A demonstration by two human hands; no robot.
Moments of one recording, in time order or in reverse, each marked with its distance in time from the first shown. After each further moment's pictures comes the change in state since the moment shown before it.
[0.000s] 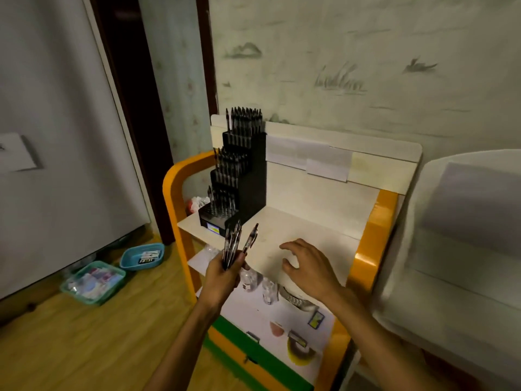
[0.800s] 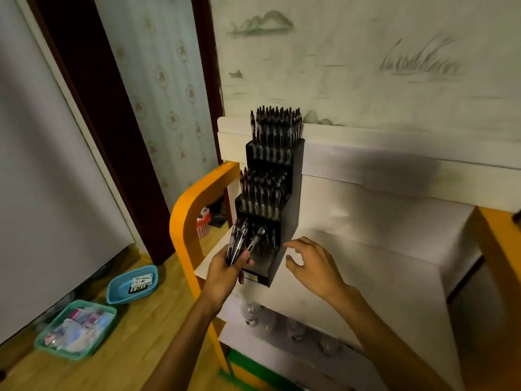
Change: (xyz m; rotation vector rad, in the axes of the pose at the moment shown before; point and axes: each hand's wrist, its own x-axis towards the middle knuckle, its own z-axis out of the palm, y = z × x) left_hand 0.274 -0.031 -0.139 0.106 -0.158 0.069; right_hand 0.235 -0.046 0.123 -0.001 0.088 0.161
